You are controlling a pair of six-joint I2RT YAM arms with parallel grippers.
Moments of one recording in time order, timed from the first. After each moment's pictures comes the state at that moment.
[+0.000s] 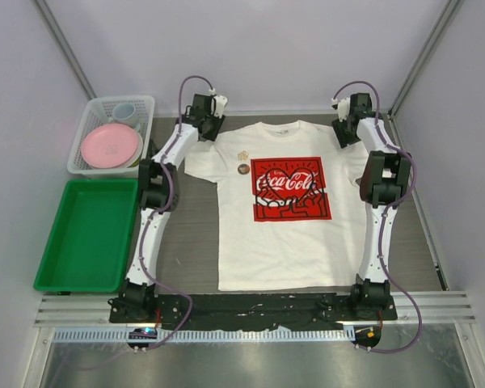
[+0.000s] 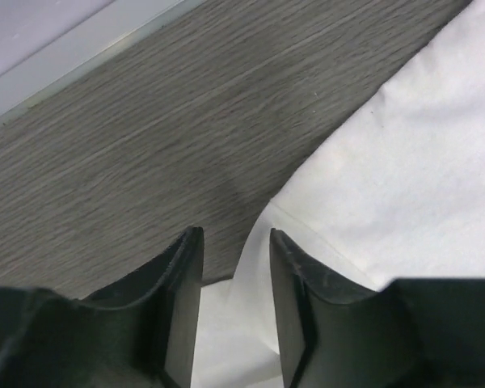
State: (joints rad) left arm -0.27 2.64 2.42 -0.53 0.00 0.24; right arm -0.08 2.47 2.16 -0.63 0.06 -0.46
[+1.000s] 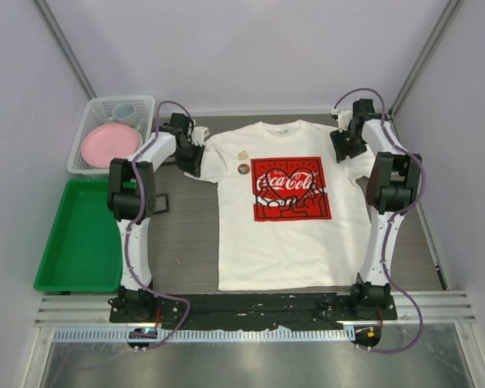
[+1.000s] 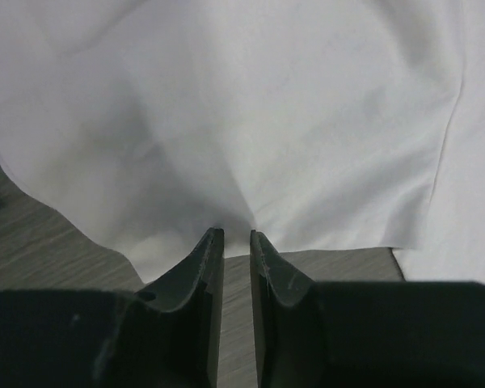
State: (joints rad) left arm -0.18 2.25 1.80 -0.75 0.26 0.15; right arm -0.08 2.29 1.95 -0.78 -0.10 -0.43
